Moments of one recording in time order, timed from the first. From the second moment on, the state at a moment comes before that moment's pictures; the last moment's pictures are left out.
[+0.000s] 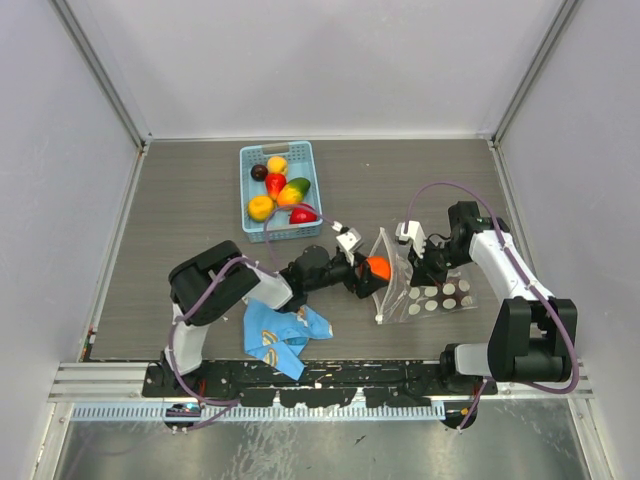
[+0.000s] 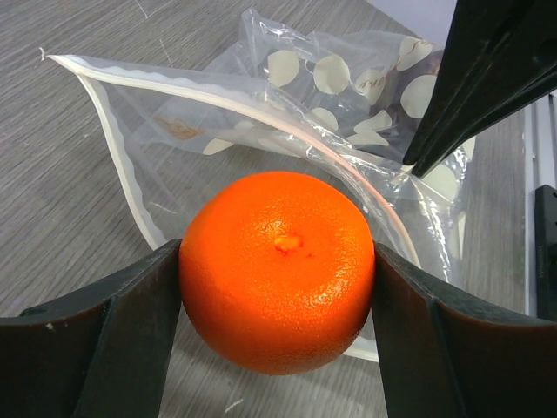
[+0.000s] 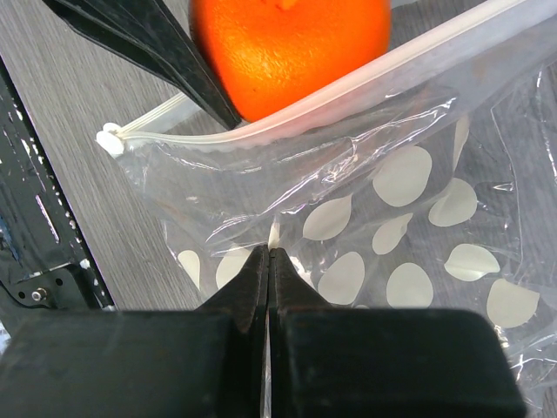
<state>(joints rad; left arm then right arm) -0.96 2.01 0.85 1.04 0.22 -0.30 -0.02 1.33 0.90 -1.02 -0.67 -1.12</state>
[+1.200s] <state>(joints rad) -0.76 1.50 0.82 0.32 0.09 -0.48 -0.02 1.33 0.90 -1.02 -0.67 -1.12</state>
